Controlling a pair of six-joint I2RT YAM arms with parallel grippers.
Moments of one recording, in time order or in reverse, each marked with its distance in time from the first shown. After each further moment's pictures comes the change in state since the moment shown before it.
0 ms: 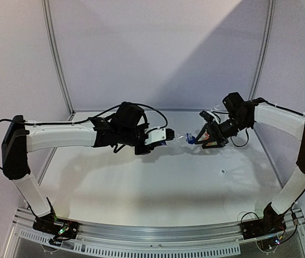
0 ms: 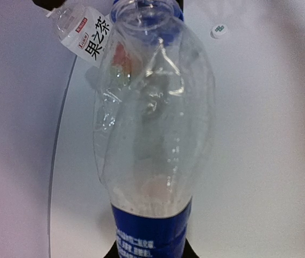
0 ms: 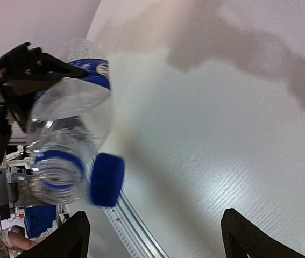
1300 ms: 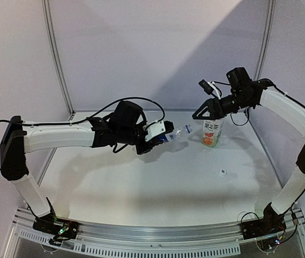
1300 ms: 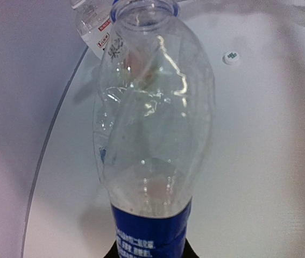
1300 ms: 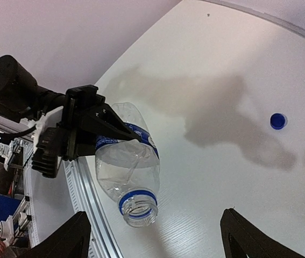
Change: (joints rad) left arm 0.001 -0.020 -0.015 0.039 0.008 -0.190; right arm 0.008 -0.008 0.284 -0.001 0.022 -0.159
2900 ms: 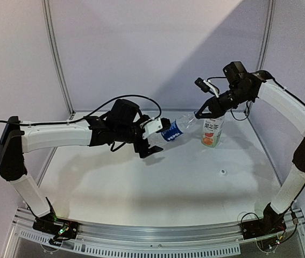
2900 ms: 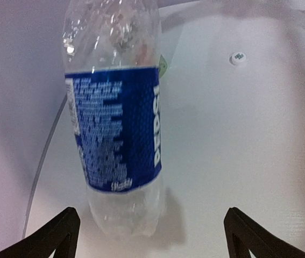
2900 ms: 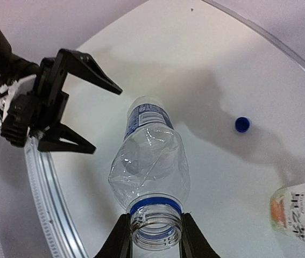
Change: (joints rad) left arm 0.026 -0.018 -0.005 0.002 0.005 -0.019; right arm 0.035 0.064 0.154 -0.164 0.171 -0.211
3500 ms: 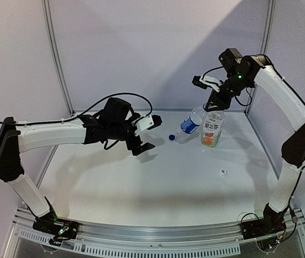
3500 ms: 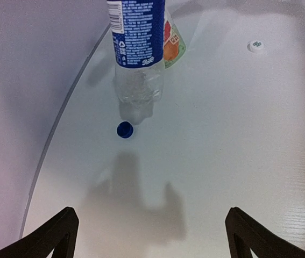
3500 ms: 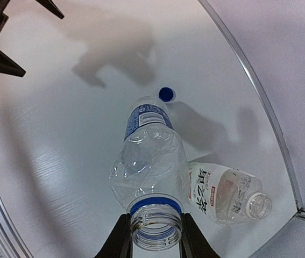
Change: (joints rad) left arm 0.069 -0.041 -0.045 -0.018 -0.008 -0.012; right arm 0.036 0.147 0.397 -0.321 0.416 -0.376
